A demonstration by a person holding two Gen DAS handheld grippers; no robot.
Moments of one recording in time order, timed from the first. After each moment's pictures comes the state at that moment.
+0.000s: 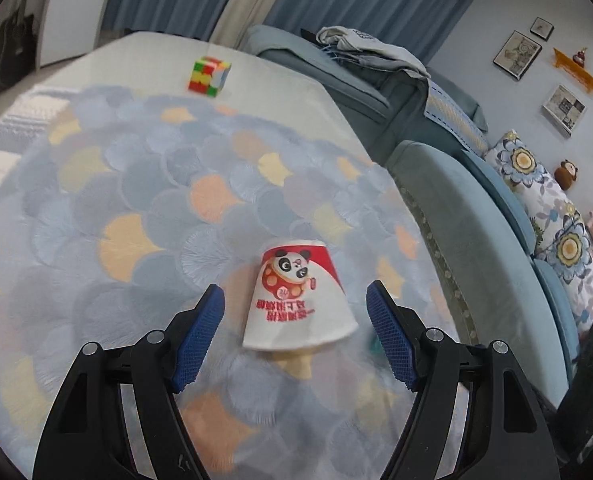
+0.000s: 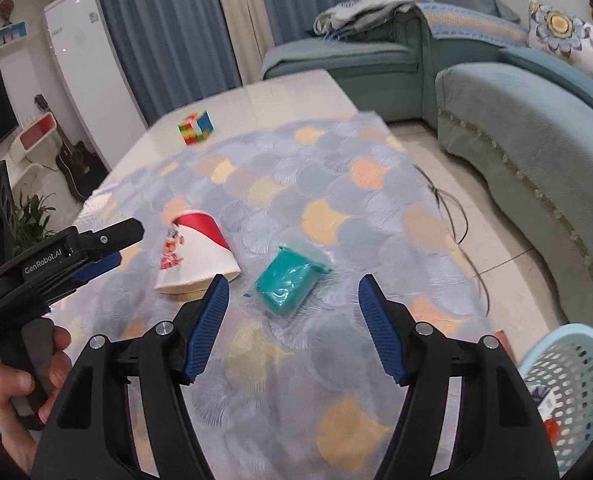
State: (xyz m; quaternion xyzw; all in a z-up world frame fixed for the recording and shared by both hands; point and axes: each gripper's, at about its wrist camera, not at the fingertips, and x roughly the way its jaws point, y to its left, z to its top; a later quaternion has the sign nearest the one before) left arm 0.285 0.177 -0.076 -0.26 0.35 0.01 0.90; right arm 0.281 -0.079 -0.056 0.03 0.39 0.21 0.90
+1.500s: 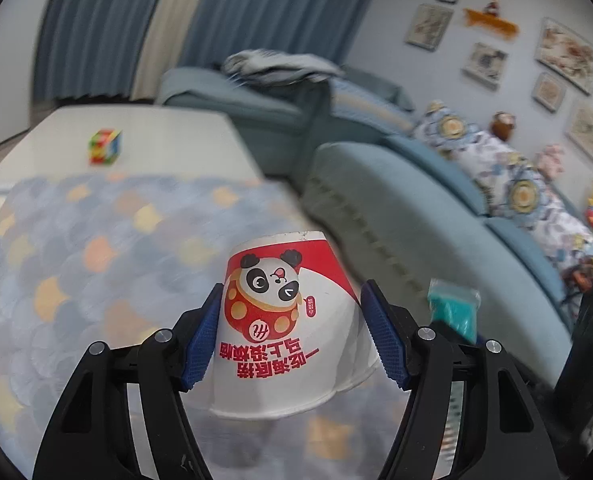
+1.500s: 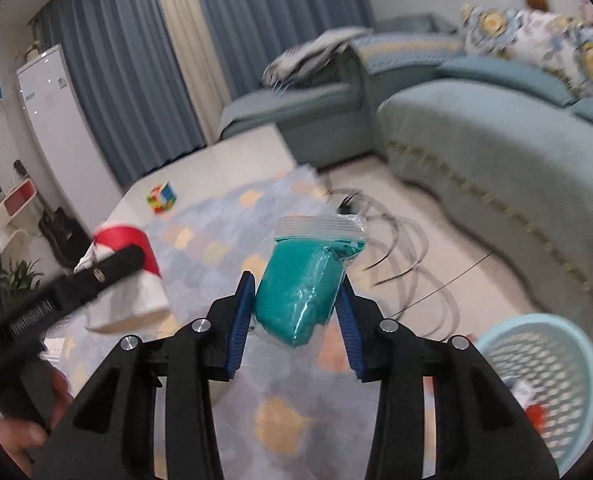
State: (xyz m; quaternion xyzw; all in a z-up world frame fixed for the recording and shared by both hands) left arm 0.258 0.045 0.019 -0.16 0.29 -0.09 0.94; right arm 0.226 -0.198 0.013 0.09 0.29 0.13 0.94
